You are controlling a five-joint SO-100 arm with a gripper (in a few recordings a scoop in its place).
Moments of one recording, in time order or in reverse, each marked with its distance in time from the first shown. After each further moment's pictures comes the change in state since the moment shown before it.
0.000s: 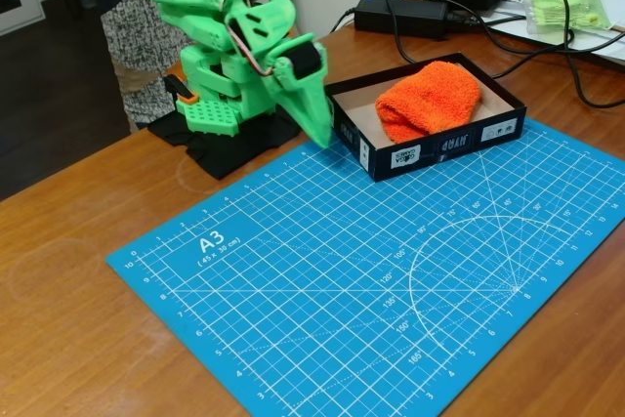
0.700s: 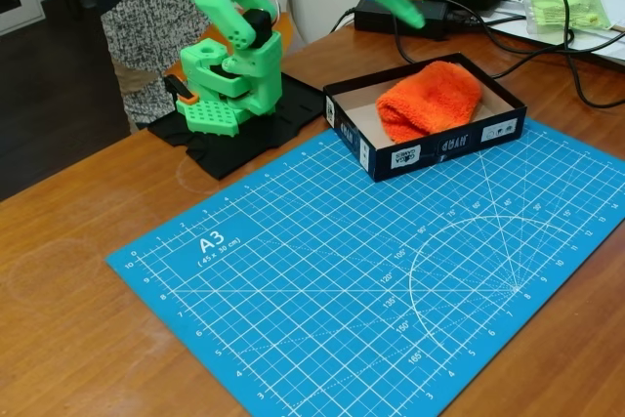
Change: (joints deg) arm -18.0 -47.2 -56.2 5.3 15.6
